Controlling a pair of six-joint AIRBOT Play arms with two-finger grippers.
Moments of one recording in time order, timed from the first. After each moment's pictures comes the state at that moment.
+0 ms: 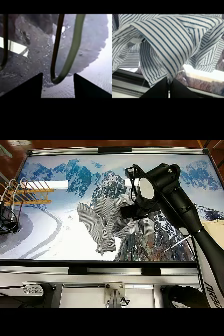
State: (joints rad) left arm 0.58 -1.52 1.12 1.68 -0.87 -1.27; right arm 0.62 -1.38 1.66 -1.66 1.63 1.87
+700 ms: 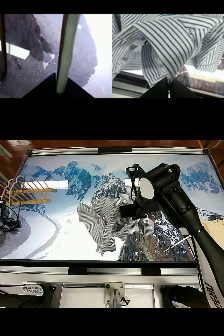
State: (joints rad) left arm 0.57 -1.57 1.16 1.68 -0.84 -1.26; right arm 0.62 -1.38 1.66 -1.65 1.62 1.90
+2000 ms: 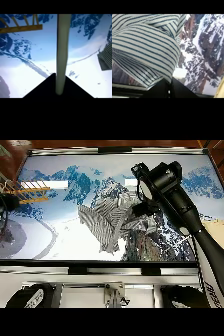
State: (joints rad) left arm 0.08 -0.80 1.15 1.43 -1.14 -1.37; right arm 0.61 -1.38 1.66 -1.96 1.70 1.71
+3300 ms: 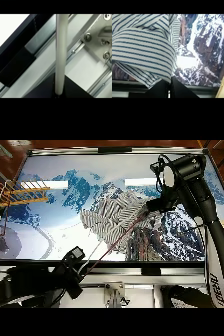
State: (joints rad) left arm -1.17 -0.62 0.64 1.49 -1.16 -1.92; right arm 0.42 -1.38 1.66 -1.84 1.73 1.66
